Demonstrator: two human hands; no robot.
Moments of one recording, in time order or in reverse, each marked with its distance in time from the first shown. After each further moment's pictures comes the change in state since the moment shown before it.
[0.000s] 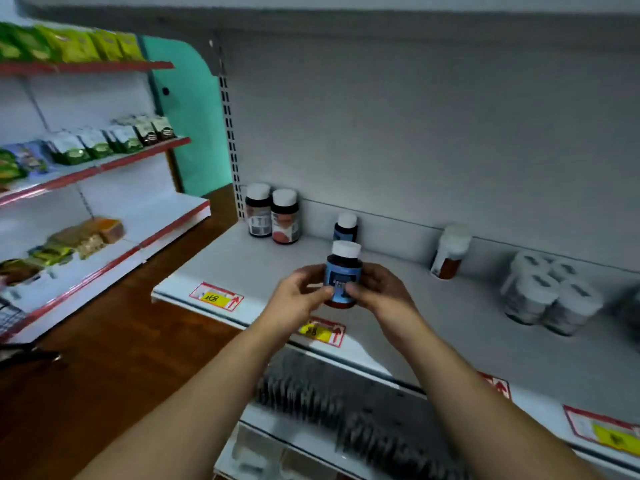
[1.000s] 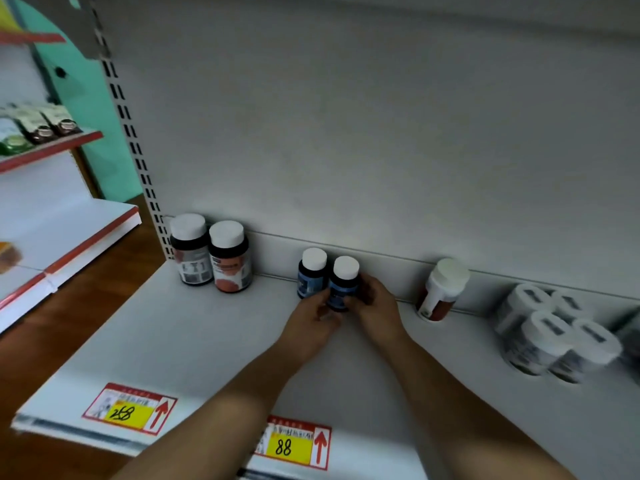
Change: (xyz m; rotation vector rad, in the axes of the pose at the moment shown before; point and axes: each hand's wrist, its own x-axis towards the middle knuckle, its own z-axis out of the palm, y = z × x) left_hand 0.143 -0.041 0.041 0.174 -0.201 0.009; right_hand 0.136 0.046 -0.051 -0.372 0.332 0.020
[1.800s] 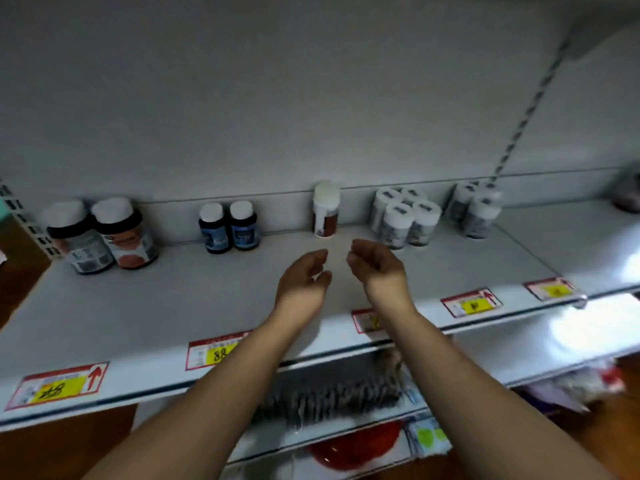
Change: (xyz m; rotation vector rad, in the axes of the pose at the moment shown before) left_hand -0.086 0.047 0.092 0.025 -0.146 0.103; right_hand -0.154 -0.010 -0.096 0.147 0.475 0.021
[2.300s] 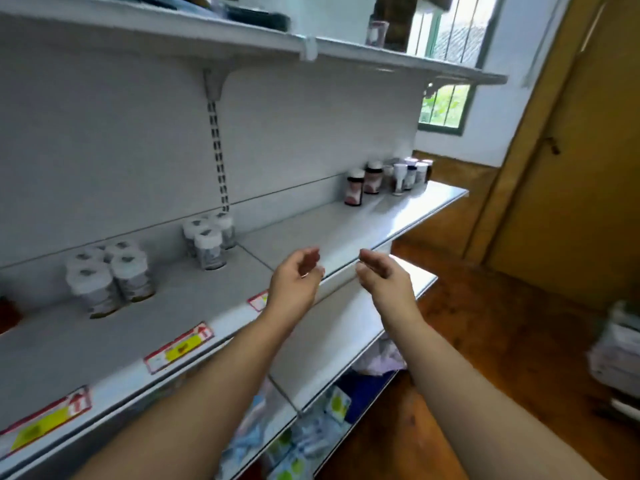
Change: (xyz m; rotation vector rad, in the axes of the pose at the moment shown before) left_hand -0.067 0.153 0.365 -0.270 -0.467 0.245; right_hand -0.050 0.004 -0.414 0.050 0.535 -0.045
